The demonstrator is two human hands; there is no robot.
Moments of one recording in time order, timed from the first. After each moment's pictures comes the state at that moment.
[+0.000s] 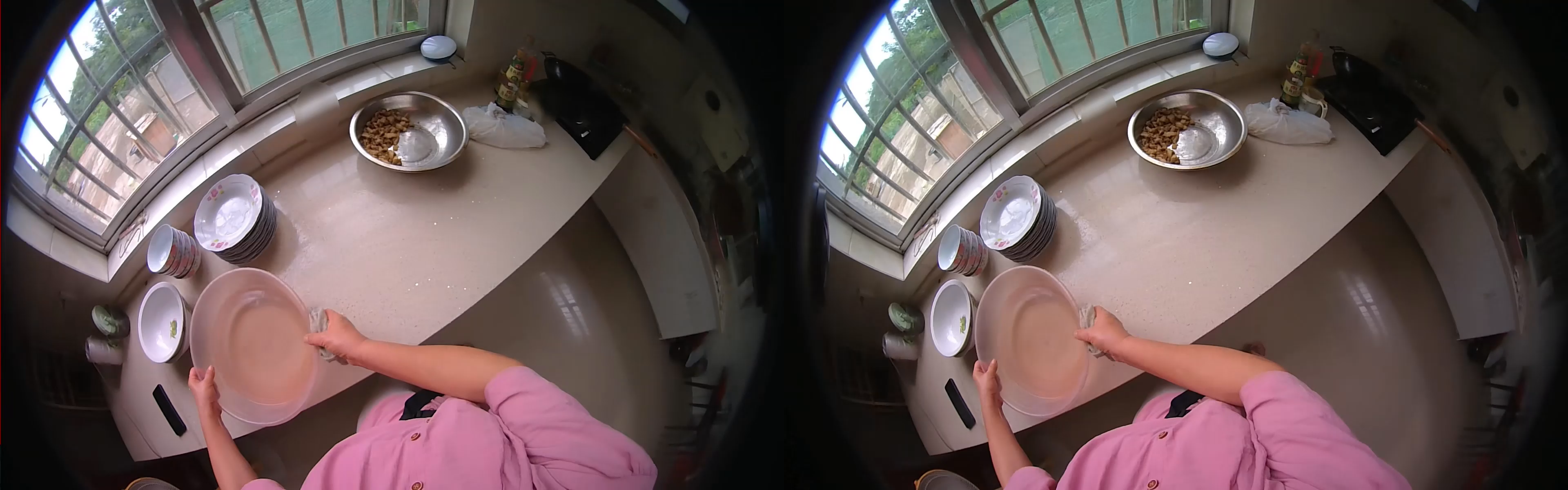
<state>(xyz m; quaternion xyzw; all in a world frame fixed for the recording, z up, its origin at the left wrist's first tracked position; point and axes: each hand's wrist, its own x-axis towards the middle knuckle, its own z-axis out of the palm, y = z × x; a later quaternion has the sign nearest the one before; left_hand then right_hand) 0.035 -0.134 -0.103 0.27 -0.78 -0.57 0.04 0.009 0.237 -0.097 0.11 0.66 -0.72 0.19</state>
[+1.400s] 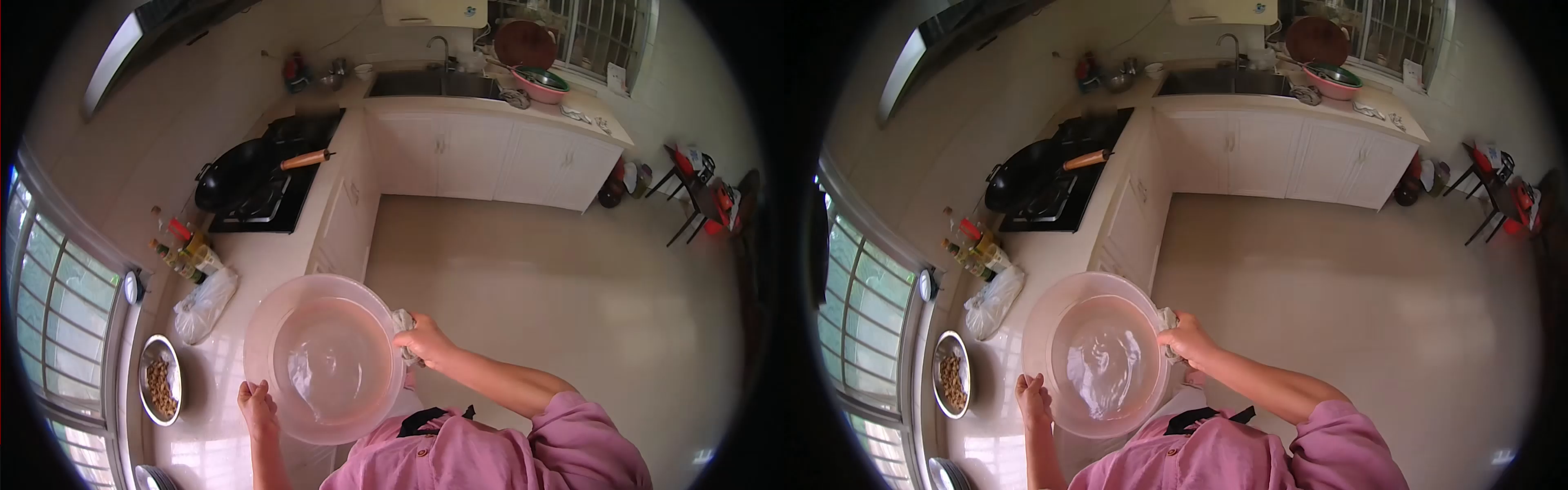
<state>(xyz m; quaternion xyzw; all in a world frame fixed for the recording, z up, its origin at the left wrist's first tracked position) 0.058 0.699 -0.018 -0.01 -0.69 -0.68 -0.26 0.298 0.929 -0.026 0.39 0.47 -0.76 -0.23</state>
